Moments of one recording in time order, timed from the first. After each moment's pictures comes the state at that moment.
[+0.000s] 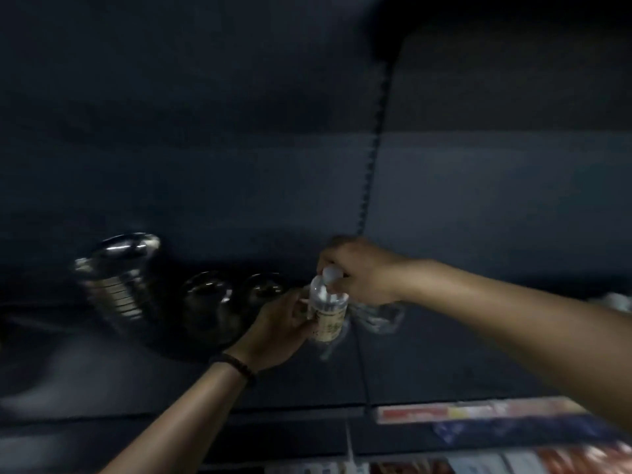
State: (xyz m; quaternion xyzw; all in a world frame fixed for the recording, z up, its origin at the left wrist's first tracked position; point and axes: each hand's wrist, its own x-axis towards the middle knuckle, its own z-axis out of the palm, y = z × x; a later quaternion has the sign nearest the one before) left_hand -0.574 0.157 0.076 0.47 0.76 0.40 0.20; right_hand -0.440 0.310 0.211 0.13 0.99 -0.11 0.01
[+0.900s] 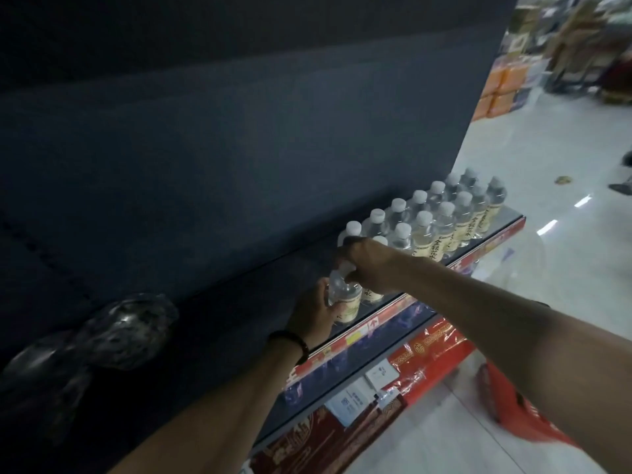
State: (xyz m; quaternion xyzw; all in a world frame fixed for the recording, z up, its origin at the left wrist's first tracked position) left_hand -0.170 0.517 -0.036 0.59 0.65 0.33 0.35; right_hand -0.018 0.594 0.085 0.40 0.91 -0.10 0.05
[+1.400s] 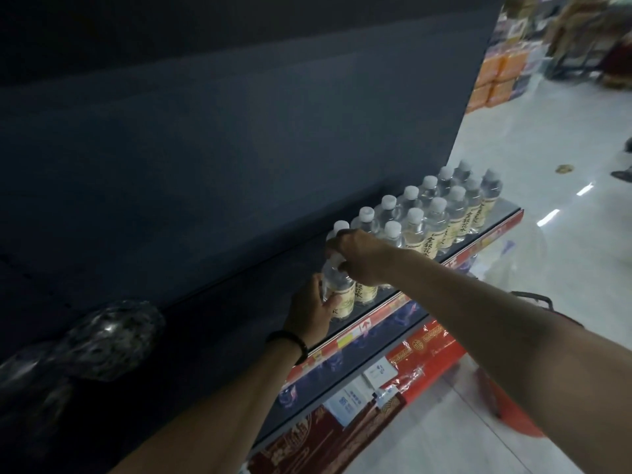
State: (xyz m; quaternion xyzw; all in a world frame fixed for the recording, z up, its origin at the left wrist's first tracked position) left_hand -0.148 0.537 -0.044 0.57 0.68 0.33 0.33; right_hand -0.012 0.616 0.086 0.42 0.90 -0.09 0.06
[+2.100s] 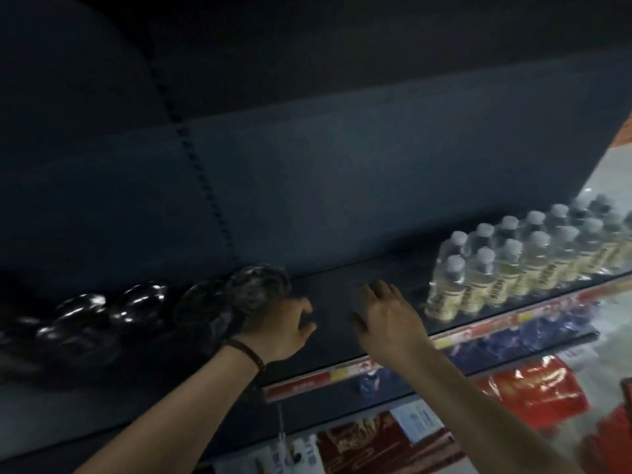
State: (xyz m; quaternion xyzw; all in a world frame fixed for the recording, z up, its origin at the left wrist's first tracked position) left_hand -0.338 0.329 0.062 0.60 0.78 0.08 0.14; right_hand -0.130 0.422 0.051 0.41 0.90 -0.08 -0.13
